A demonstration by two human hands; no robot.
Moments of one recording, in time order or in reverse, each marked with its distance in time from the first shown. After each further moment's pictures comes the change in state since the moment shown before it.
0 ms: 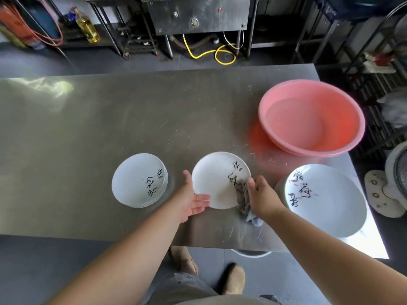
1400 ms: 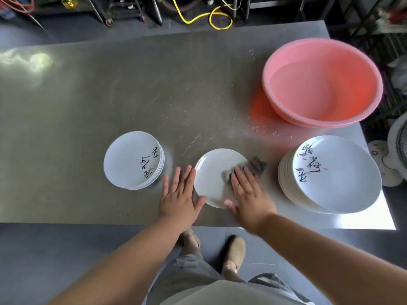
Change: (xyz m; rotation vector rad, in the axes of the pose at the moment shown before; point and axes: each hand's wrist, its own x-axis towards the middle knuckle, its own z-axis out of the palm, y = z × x) left_hand 0.071 -0.111 -0.055 1.634 0.439 0.854; right_hand -0.028 0.061 0.061 -0.862 -0.132 -0.457
